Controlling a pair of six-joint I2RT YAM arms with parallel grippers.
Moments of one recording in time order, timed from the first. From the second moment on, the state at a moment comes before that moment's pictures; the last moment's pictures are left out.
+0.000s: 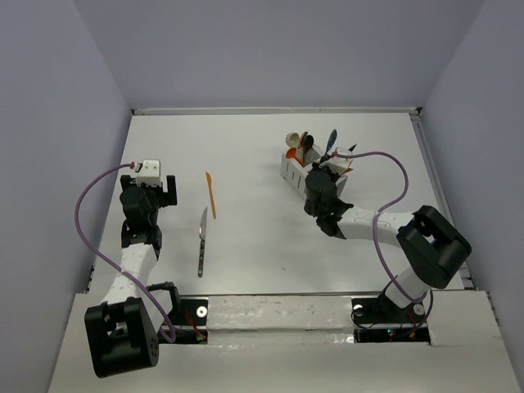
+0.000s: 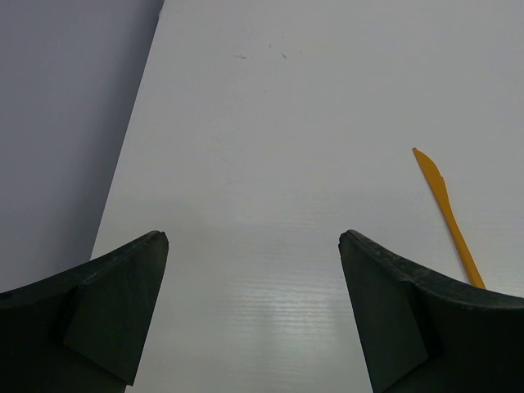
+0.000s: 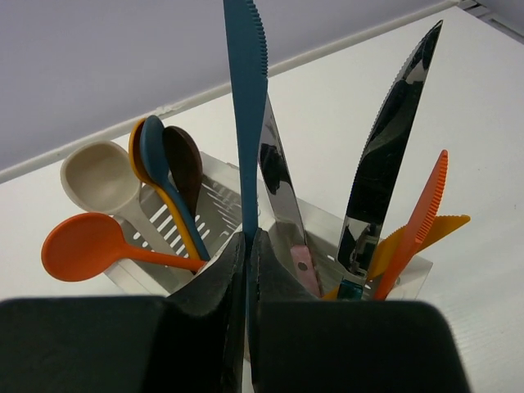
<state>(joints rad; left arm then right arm) 0.17 0.95 0.39 0.35 0.05 0.18 0.76 1.58 0.78 0.71 1.07 0.32</state>
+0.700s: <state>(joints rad) 0.17 0.95 0.39 0.35 0.05 0.18 0.76 1.41 0.77 0.63 1.05 0.13</state>
